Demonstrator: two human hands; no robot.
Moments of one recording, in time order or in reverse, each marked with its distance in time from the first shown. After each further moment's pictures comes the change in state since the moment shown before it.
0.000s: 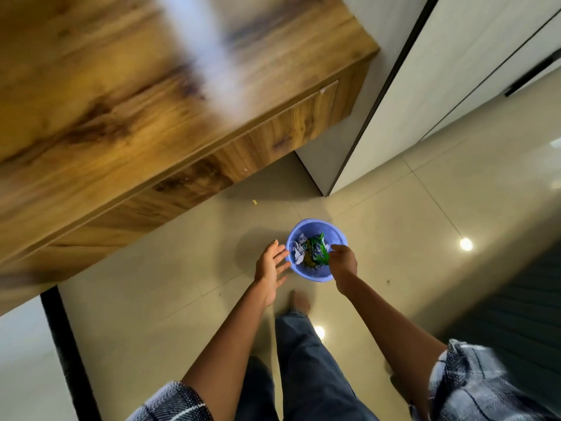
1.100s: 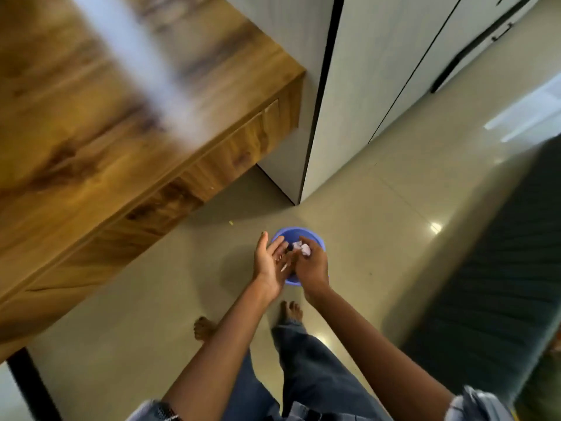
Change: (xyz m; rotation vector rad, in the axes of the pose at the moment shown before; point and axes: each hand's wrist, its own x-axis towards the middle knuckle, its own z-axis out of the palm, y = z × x) left_hand -0.039 0.016 0.041 -0.237 -0.226 -0.047; right_hand -0.098 -0.029 -0.010 0.416 0.019 -0.225
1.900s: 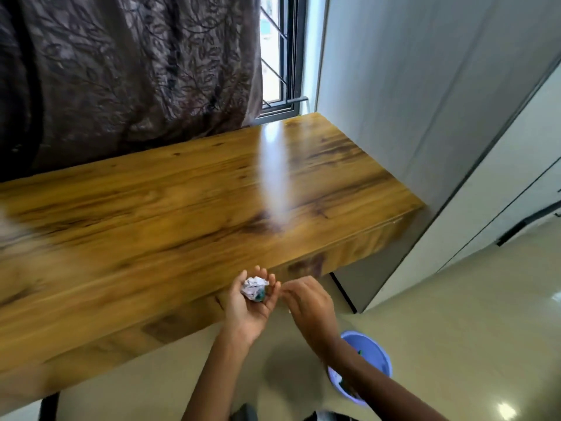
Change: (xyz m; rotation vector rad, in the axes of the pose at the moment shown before) left_hand -0.162 0.157 -0.187 -0.622 -0.272 0.412; right_hand -0.145 -0.083 0.167 -0.521 -0.173 -1.385
